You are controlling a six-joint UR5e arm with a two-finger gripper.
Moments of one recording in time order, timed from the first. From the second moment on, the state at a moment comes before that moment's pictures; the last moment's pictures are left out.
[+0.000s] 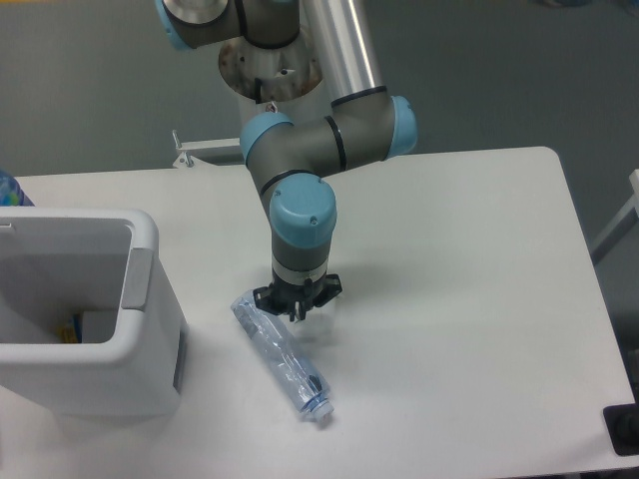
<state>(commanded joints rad) 2.32 -1.96 -1.78 -0.95 1.52 0.13</state>
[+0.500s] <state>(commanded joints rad) 2.36 -1.95 -1.76 -0.95 1.53 0.19</state>
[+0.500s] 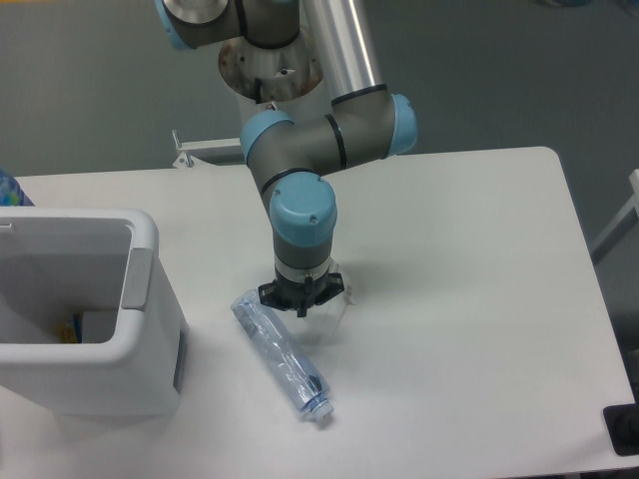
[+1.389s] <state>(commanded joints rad) 2.54 -1.83 -1.53 -0.95 1.21 0.15</state>
